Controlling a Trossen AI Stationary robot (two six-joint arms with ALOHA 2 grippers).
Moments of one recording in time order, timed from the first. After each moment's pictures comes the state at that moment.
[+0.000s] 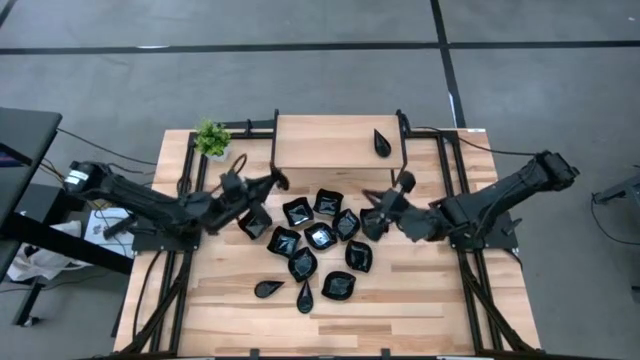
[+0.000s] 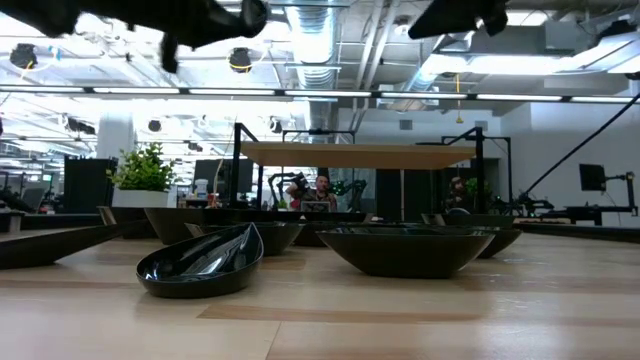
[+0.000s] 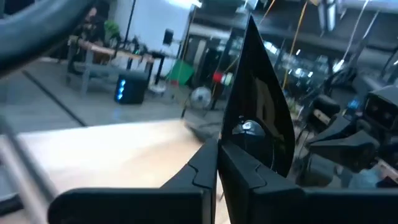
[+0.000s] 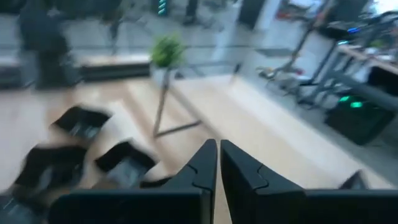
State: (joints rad) left arm -0.23 1.23 0.43 0.86 -0.83 -0.14; right arm 0.39 1.15 0.85 -0.10 1.04 0.15
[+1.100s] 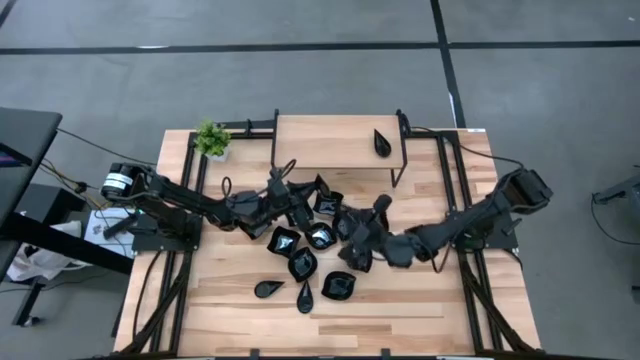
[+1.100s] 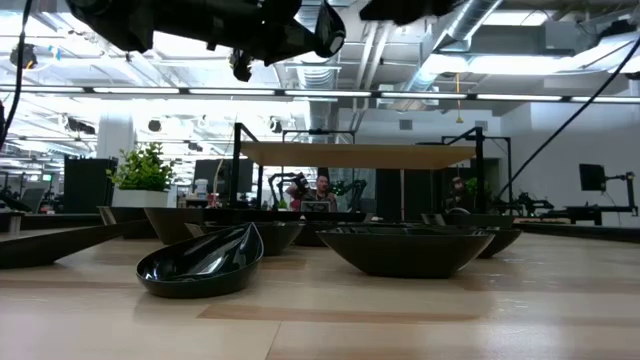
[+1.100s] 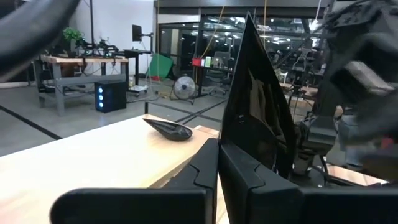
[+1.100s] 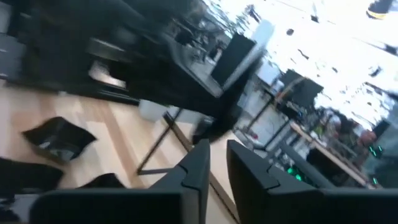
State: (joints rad) left arm -0.16 1.66 0.68 0.96 -0.64 -0.01; right arm 0.41 1.49 0.85 0.59 1.13 -0.44
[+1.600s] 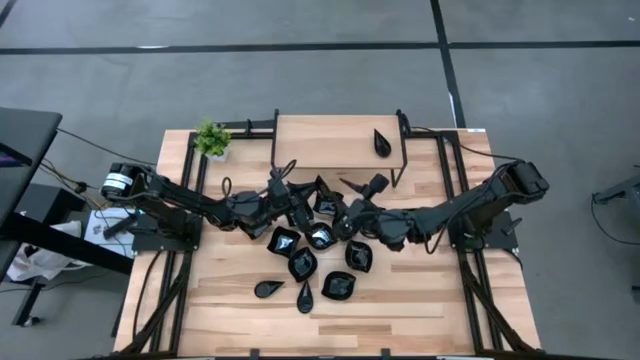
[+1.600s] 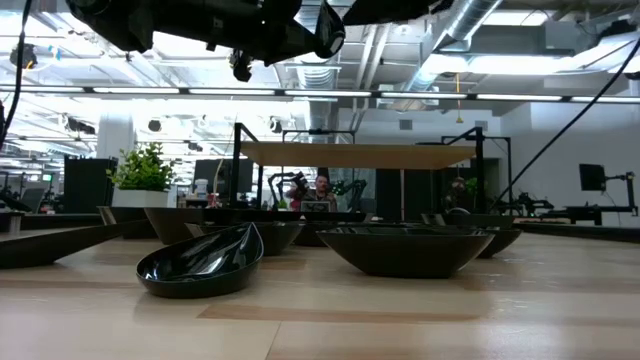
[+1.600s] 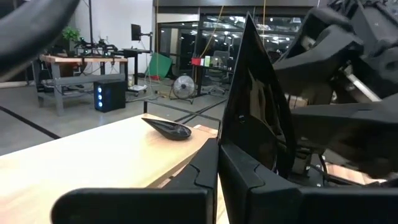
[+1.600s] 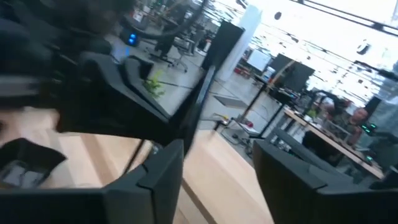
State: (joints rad) left arm -0.16 1.66 0.68 0.95 -0.64 -0.01; right arm 0.33 1.49 0.92 0.57 1.10 -0.45
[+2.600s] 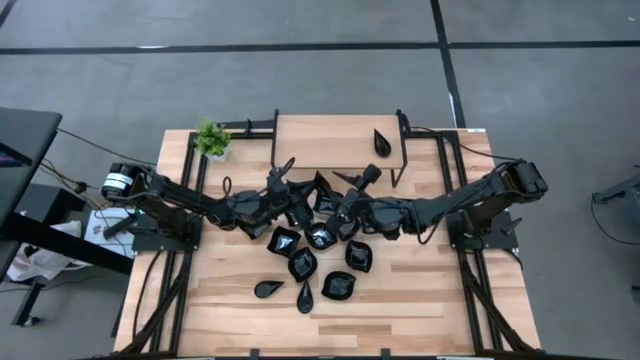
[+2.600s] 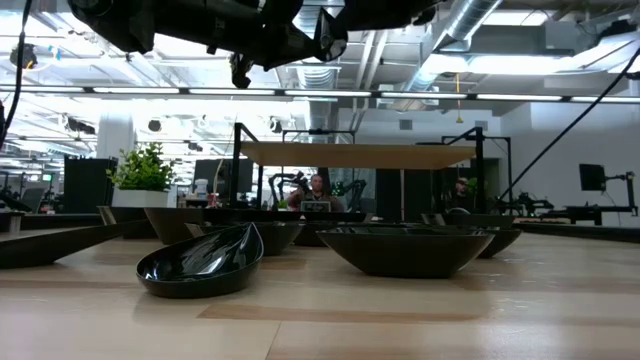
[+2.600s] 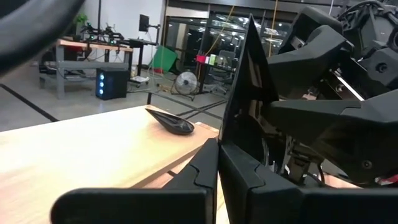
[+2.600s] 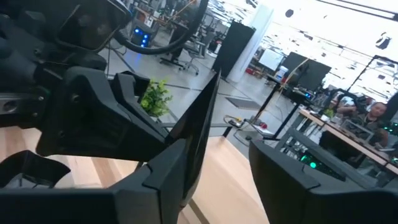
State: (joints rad) left arm -0.15 1.66 0.68 0.93 -0.66 -0.12; right arm 0.22 1.49 0.95 0.53 0.96 -0.39
